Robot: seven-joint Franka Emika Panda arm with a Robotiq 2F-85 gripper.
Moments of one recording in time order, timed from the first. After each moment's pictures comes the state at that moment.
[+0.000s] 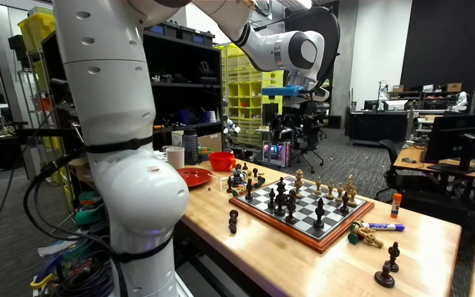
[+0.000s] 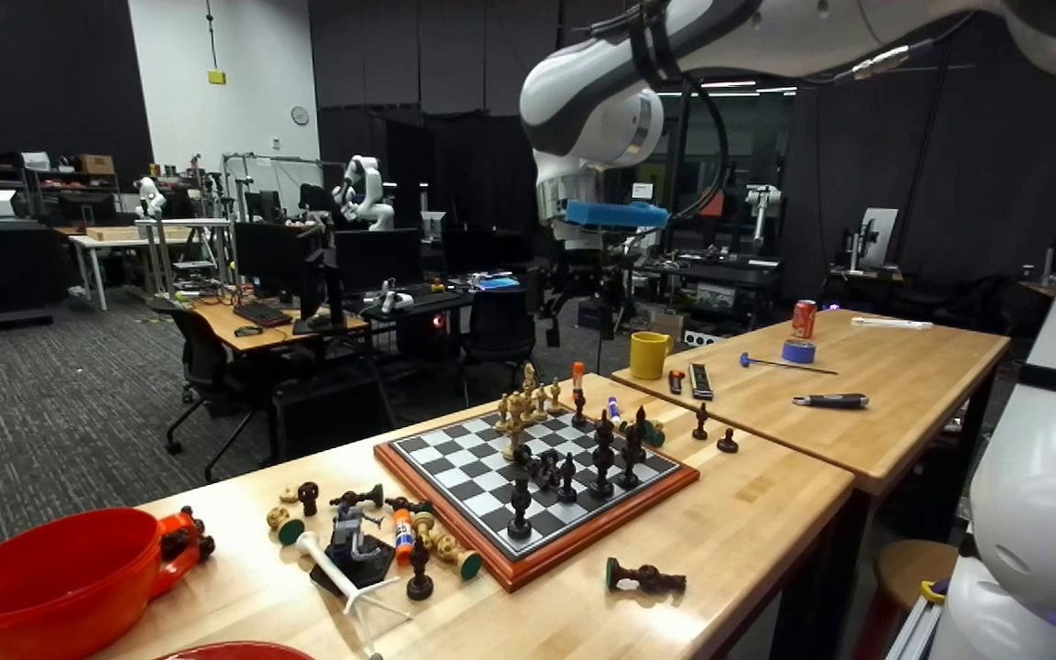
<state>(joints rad) -0.01 -0.10 0.01 -2.00 0.06 1.66 0.13</state>
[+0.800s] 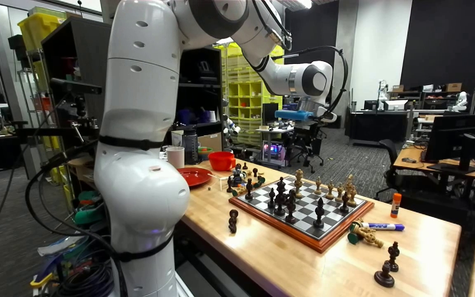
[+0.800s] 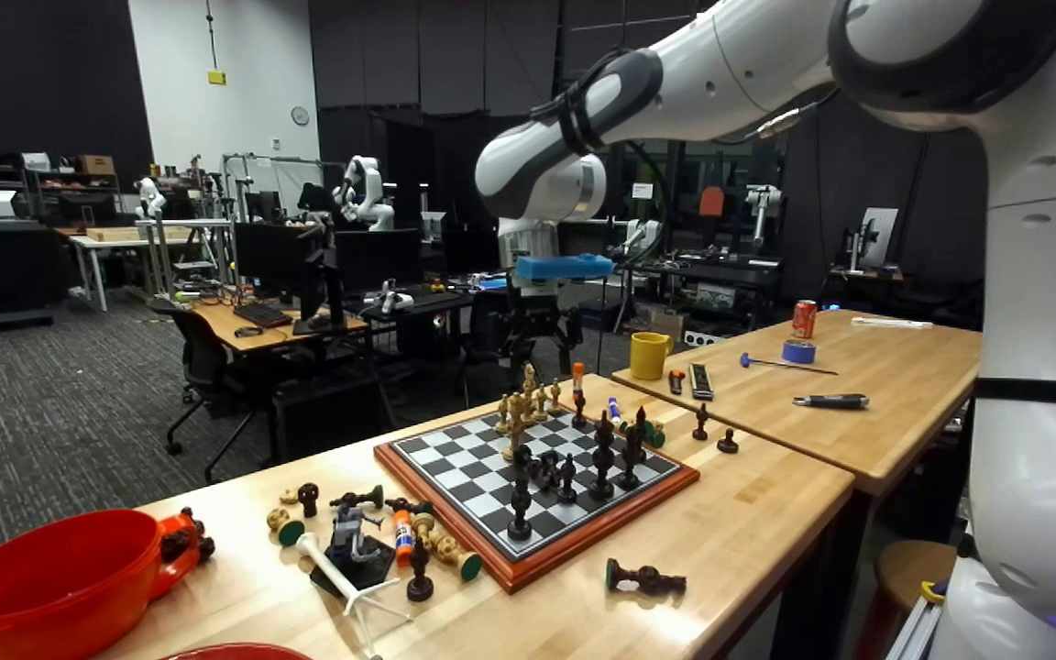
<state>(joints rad) 0.00 0.17 0.01 -1.84 0.06 1.77 0.18</state>
